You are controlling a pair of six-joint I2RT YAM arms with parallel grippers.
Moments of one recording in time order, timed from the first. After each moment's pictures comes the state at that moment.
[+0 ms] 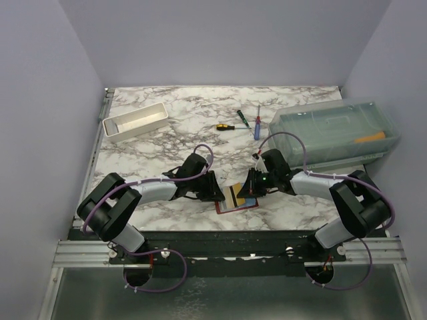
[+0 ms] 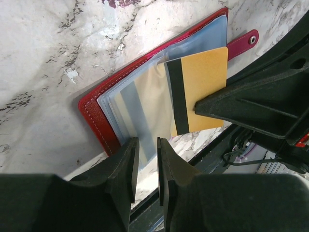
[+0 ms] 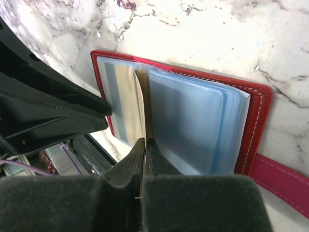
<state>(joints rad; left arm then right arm) -0.71 1.53 0.62 0.06 0.39 -0.88 0.54 1.52 0.60 0.01 -0.52 0.70</state>
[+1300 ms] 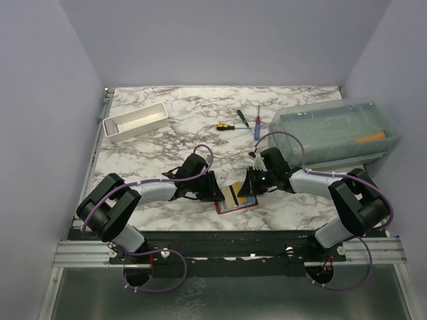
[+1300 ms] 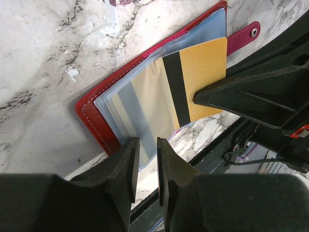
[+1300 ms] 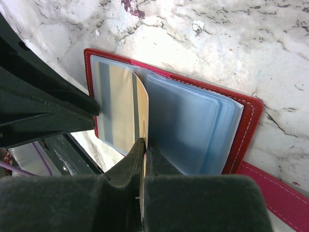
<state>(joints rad) -0.71 1.52 0.62 0.06 0.39 -0.87 0.54 1.54 0.62 0.01 -0.51 0.51</state>
